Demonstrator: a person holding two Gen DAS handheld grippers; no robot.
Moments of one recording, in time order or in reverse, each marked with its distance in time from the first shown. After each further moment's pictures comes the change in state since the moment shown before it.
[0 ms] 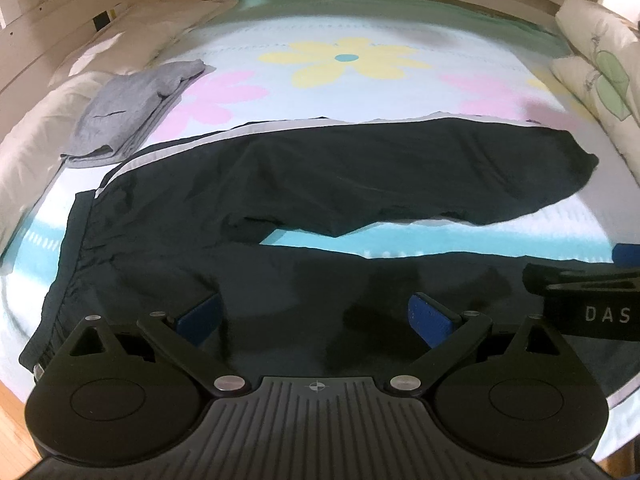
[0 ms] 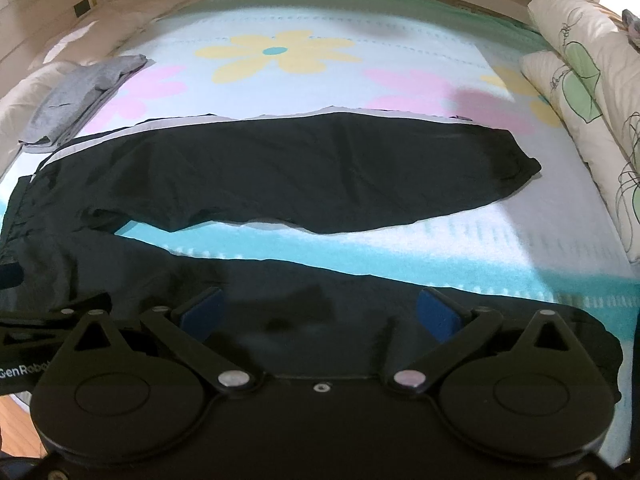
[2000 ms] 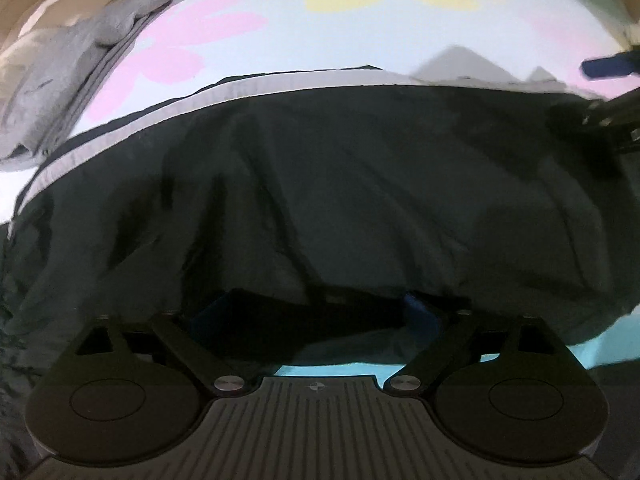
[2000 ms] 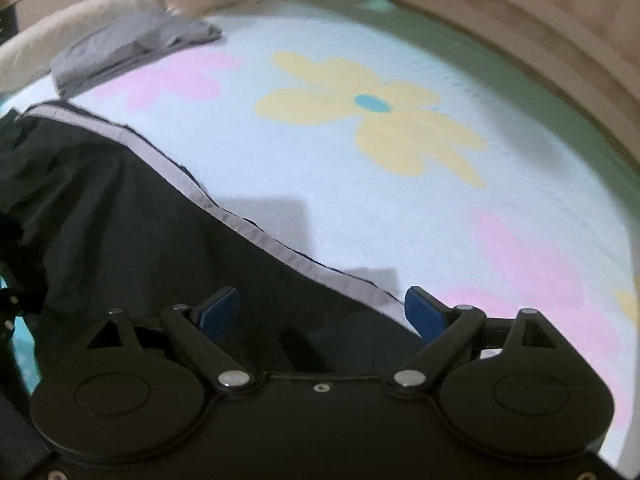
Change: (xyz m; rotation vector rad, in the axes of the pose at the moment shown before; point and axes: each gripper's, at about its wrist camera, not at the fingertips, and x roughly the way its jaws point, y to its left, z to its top) left arm 0.190 0.032 0.081 -0.003 0.238 0.021; right arm 0.193 -0.009 0.166 -0.571 -0.101 0.243
